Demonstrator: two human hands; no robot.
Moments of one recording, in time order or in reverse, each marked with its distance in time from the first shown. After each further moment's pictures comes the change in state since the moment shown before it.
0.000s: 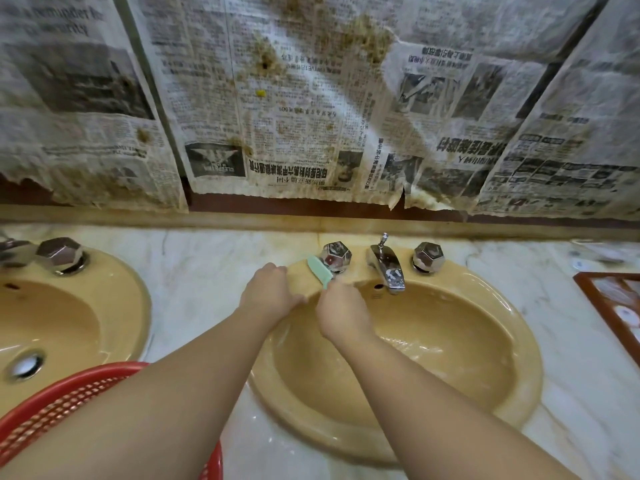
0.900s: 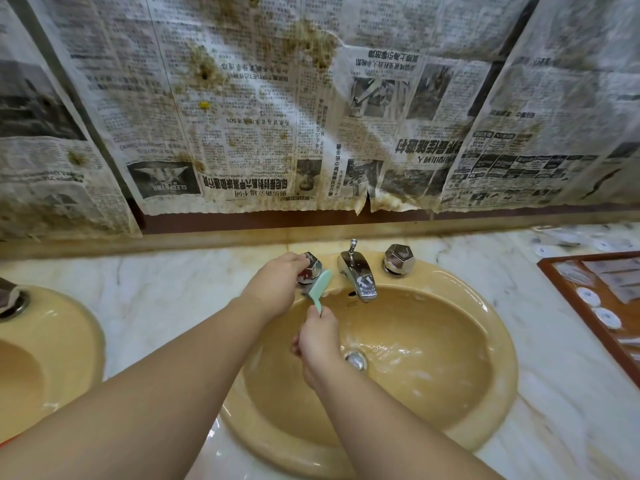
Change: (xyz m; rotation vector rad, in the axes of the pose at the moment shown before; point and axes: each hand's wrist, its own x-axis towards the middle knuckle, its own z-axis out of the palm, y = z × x) left_hand 0.029 0.059 -0.015 0.012 -0.006 0.492; right_hand 0.001 0.010 0.033 1.200 -0.002 0.465
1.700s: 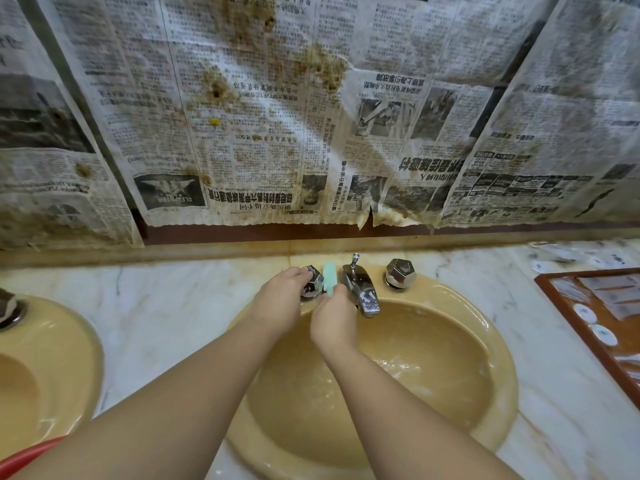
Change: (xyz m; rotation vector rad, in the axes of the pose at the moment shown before) left_hand -0.001 0.003 0.009 -0.028 0.055 -0.037; right_hand 0.024 -0.040 -0.009 -0.684 0.215 -0.352
